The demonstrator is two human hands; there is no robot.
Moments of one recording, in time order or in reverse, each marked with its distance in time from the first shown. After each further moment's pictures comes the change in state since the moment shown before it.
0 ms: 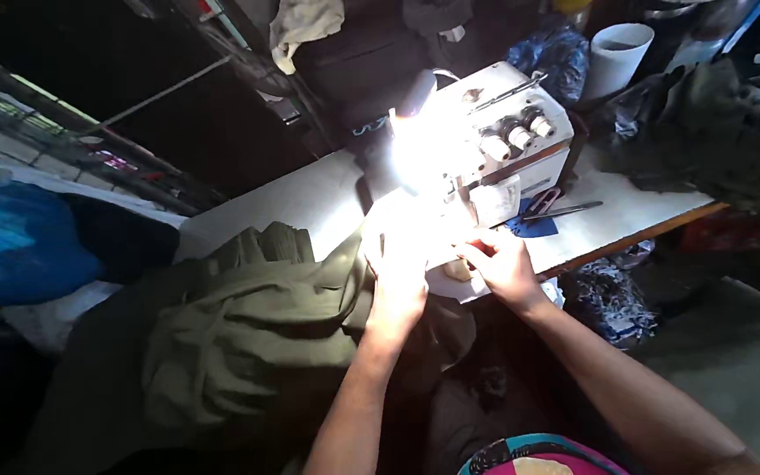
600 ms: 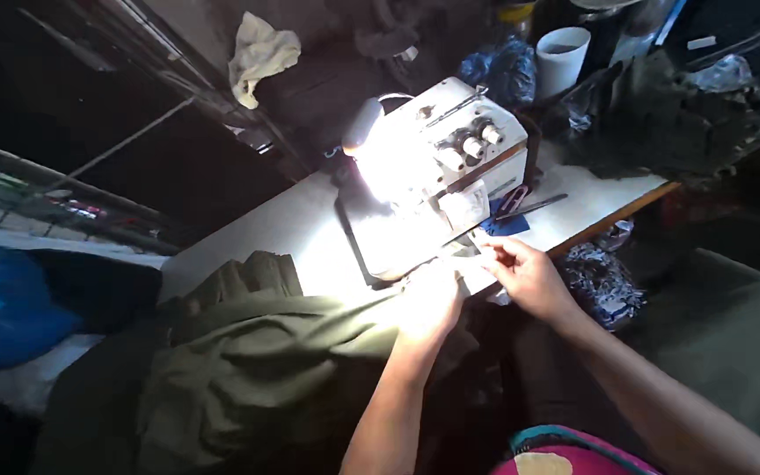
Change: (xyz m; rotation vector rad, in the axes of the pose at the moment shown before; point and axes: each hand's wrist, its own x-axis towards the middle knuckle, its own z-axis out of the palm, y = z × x) left_hand 0.022 0.069 0.005 0.032 -0.454 -0.111; right_hand -0.033 0.006 -0.060 -0.135 0.034 0.134
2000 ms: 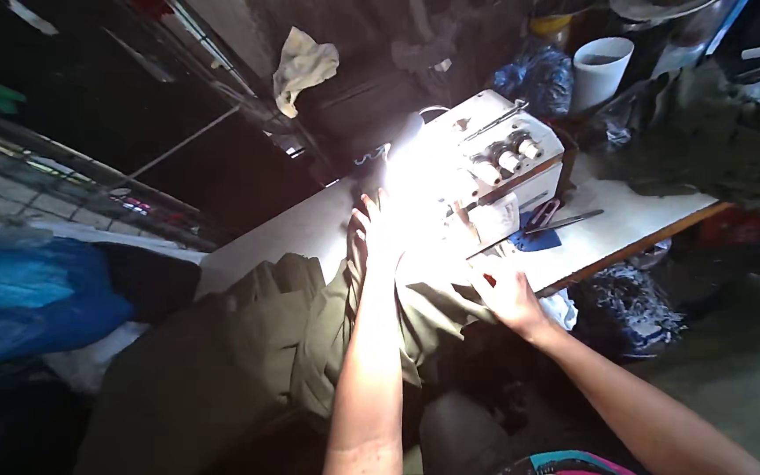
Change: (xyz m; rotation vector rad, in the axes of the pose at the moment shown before) left_hand 0.098 -0.122 -0.025 -0.018 0.304 -0.241; right_hand 0.019 0.017 0.067 -0.245 -0.023 -0.136
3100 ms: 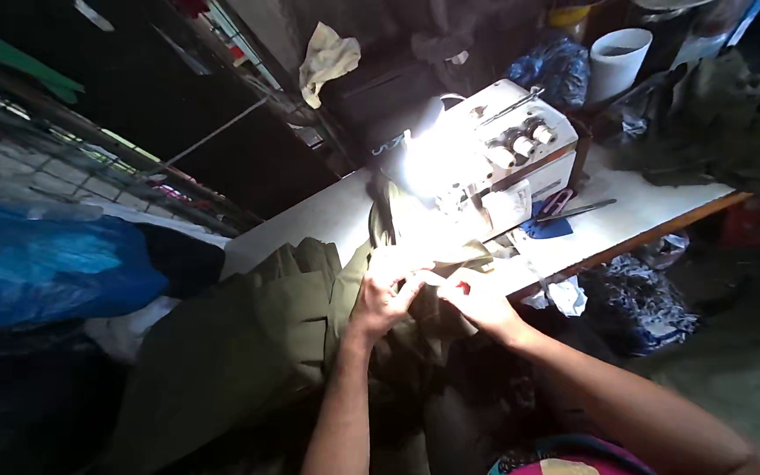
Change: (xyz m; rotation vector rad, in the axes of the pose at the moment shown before) left_hand -0.118 -0.046 -0.045 -0.607 0.064 0.597; right_hand -0.022 -0.051 0.027 0.322 -0.272 0.136
